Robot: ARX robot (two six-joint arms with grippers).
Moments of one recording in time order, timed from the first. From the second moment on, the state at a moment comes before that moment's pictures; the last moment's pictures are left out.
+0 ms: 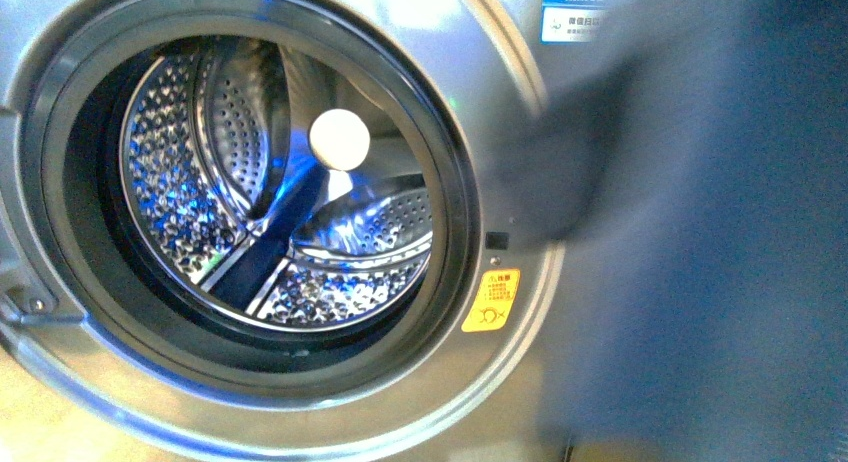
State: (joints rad) left arm -0.52 1.42 1.99 -0.26 0.27 0.22; right arm -0.11 1.01 0.81 1.04 -0.50 0.68
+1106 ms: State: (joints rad) left arm -0.52 1.42 1.99 -0.26 0.27 0.22; right arm -0.60 1.10 0.39 0.17 -0.85 0.15
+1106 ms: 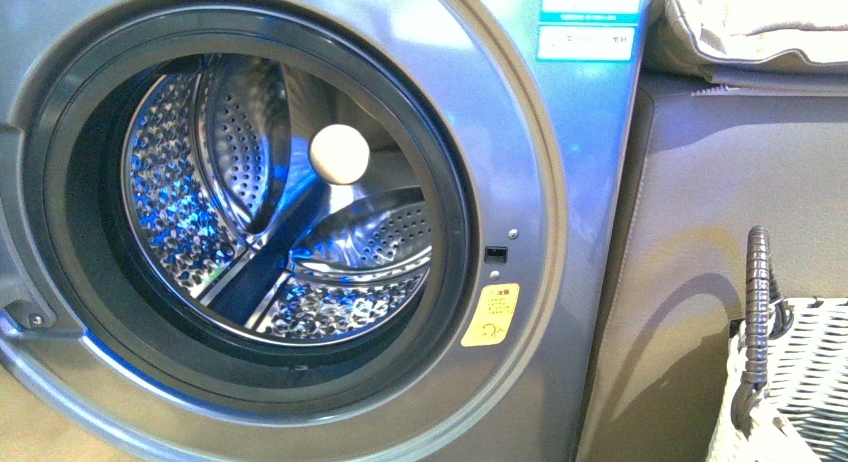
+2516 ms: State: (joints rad) left arm -0.49 0.57 0.90 -0.29 -0.48 -0.02; right arm 0.20 0.20 0.08 0.24 0.16 0.06
